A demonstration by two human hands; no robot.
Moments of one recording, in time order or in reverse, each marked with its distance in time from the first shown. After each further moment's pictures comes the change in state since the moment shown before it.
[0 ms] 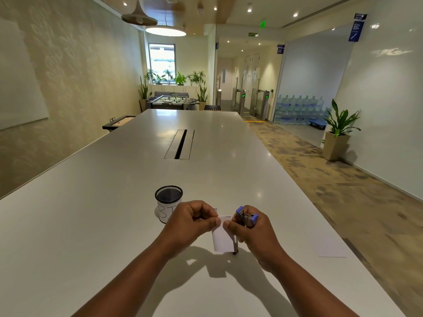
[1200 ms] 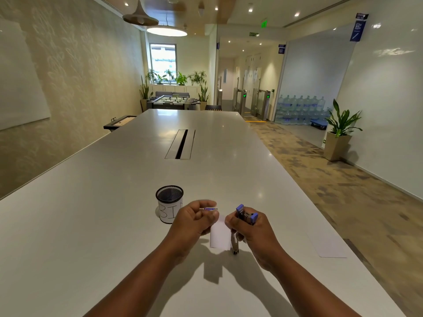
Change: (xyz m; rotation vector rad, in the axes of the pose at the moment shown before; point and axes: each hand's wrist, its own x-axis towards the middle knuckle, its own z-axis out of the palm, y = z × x) left_hand 0.000 -0.011 0.011 -0.239 0.063 -0.153; right_hand 0.003 -0.006 0.005 0.032 0.002 0.060
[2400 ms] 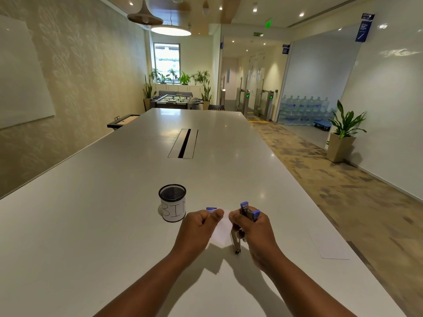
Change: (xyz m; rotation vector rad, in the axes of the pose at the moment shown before) left_hand 0.001 -0.019 0.008 0.448 0.160 0.207; right_hand 0.005 0.007 0.012 0.066 0.175 0.078
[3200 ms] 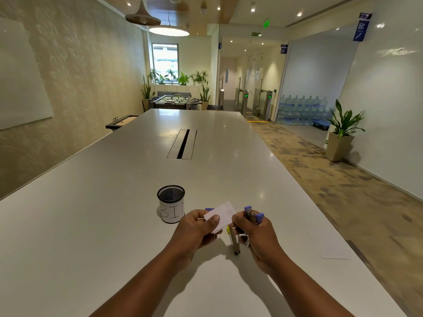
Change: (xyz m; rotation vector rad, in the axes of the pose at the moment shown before) left_hand 0.005 -0.005 -0.004 -0.445 -0.094 -0.421; right_hand 0.002 0.013 -0.014 0.038 -0.047 0.084
